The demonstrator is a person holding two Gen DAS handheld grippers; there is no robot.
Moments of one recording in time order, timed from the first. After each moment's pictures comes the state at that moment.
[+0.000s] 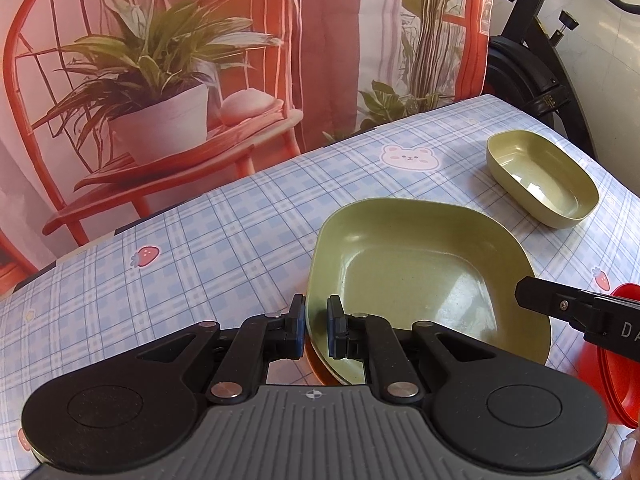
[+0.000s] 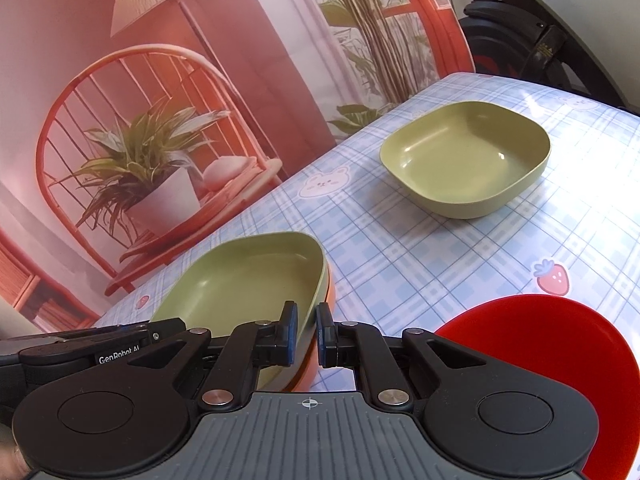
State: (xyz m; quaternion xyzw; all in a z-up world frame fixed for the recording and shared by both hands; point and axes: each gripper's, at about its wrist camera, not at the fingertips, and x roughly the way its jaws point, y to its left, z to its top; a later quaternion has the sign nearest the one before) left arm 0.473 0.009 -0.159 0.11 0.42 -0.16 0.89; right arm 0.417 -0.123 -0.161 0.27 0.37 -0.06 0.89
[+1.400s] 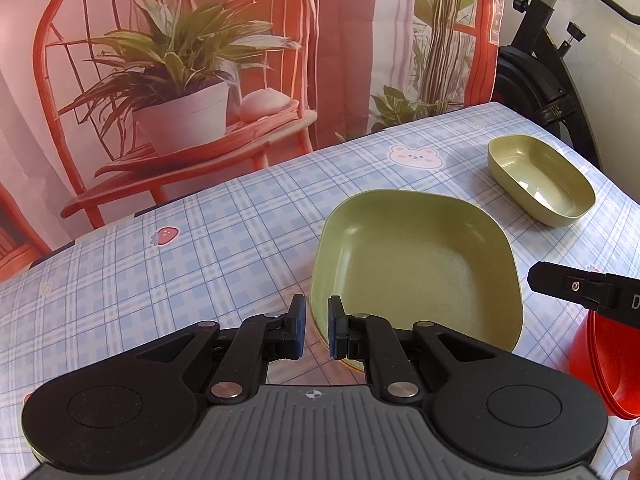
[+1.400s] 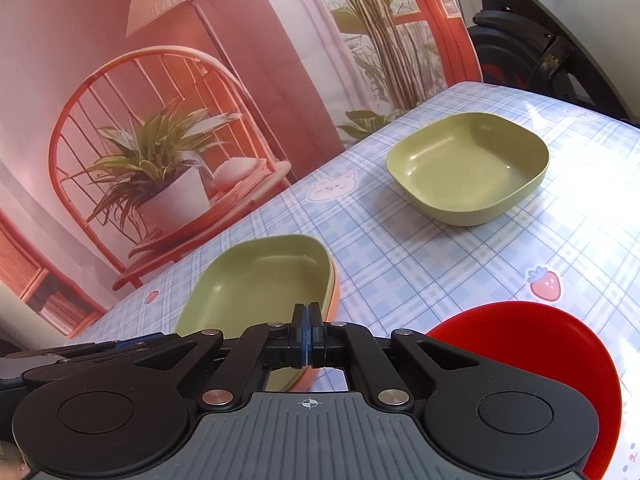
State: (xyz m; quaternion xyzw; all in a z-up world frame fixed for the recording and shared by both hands) left arm 0.450 0.019 -0.151 0.09 0.42 -0.14 0.89; right arm 0.404 -0.125 -0.148 0.26 0.36 -0.05 0.89
